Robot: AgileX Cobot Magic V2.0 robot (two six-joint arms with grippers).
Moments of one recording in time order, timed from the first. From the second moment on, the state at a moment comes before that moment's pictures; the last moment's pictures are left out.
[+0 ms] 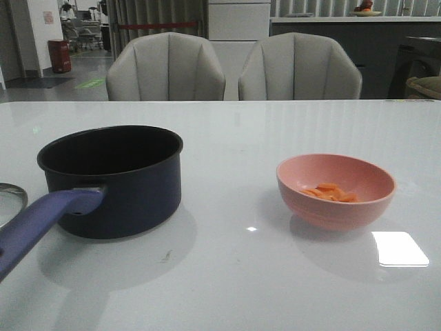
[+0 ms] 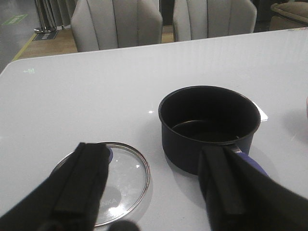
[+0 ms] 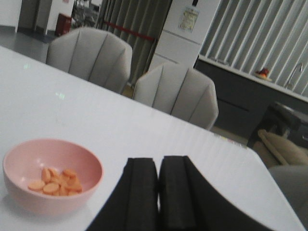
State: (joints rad) left arm -0.27 0.12 -0.36 0.08 0.54 -0.06; right arm 0.15 -0.01 0.03 -0.34 -0.07 0.05
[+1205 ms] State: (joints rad) left arm -0.27 0.12 -0.36 0.08 0.54 -0.06; right arm 0.15 0.58 -0.55 -0.10 0.44 0.21
